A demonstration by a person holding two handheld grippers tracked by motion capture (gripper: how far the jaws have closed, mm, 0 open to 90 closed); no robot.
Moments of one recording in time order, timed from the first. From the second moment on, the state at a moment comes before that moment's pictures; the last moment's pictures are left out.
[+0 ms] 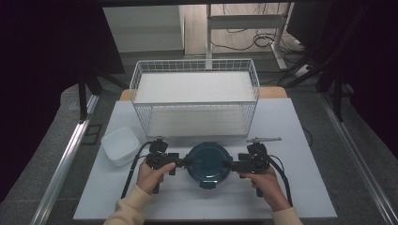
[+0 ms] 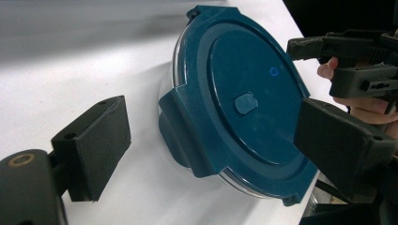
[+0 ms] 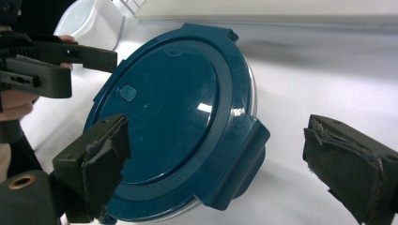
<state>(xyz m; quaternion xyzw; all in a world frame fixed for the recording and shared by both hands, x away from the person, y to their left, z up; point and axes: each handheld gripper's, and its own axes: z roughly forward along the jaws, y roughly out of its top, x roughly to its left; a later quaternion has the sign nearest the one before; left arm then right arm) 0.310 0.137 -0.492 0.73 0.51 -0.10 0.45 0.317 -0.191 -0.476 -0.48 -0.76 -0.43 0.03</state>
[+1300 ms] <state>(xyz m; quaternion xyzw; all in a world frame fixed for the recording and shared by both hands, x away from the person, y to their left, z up) 0.312 0.124 -0.521 0.66 0.56 -0.20 0.46 0.319 -0.190 -0.509 -0.57 -0.67 -0.45 0.14</state>
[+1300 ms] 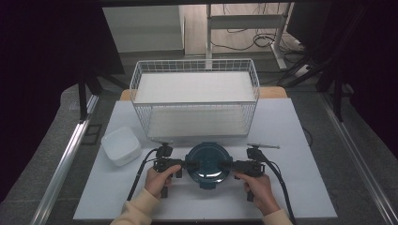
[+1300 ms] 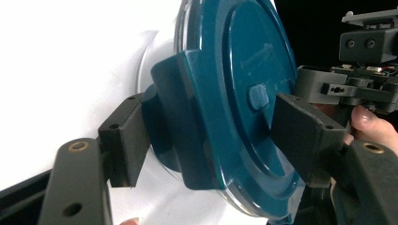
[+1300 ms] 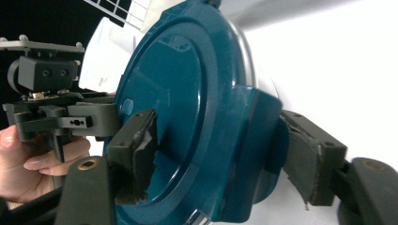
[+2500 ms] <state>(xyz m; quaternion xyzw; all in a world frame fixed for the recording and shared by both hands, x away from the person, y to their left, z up) 0.294 0.143 -0.486 0.66 0.53 -0.16 0.50 0.309 -0.183 -0.467 -0.51 -0.70 -0.50 0.10</state>
